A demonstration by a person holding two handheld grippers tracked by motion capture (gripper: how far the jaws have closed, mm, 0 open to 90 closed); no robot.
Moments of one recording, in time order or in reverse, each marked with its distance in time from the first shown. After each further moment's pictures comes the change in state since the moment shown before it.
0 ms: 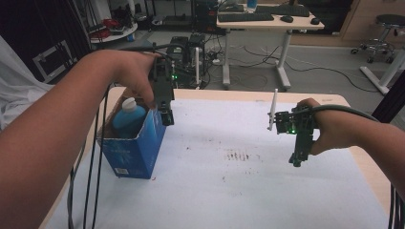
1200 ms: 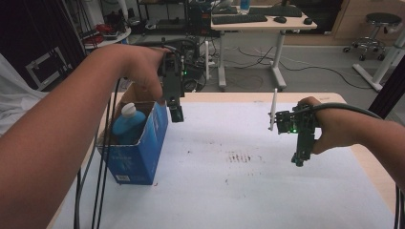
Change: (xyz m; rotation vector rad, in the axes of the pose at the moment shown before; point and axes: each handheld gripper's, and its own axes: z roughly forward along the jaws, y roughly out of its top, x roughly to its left) left arm 0.003 0.017 -0.014 -0.023 0.007 0.079; right arm 0.003 0.003 -0.004 0.019 -0.015 0.022
